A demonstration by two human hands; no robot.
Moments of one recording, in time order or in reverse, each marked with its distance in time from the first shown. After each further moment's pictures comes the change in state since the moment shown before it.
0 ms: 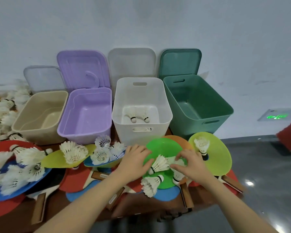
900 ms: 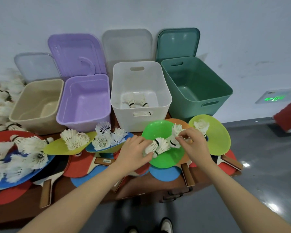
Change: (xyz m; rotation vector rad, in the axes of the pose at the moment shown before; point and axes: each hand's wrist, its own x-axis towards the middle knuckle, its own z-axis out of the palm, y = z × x) left_hand -0.031 -0.009 -0.004 -0.050 0.042 0.047; right_hand -0.011 -0.033 0.007 0.205 0.409 -0.106
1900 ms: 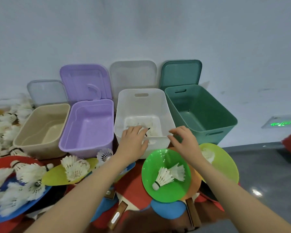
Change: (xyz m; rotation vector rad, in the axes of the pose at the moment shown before) left_hand 0.102 -0.016 -0.046 0.162 0.017 -0.134; right_hand 0.102 -0.012 0.001 0.003 -0.041 -0.017
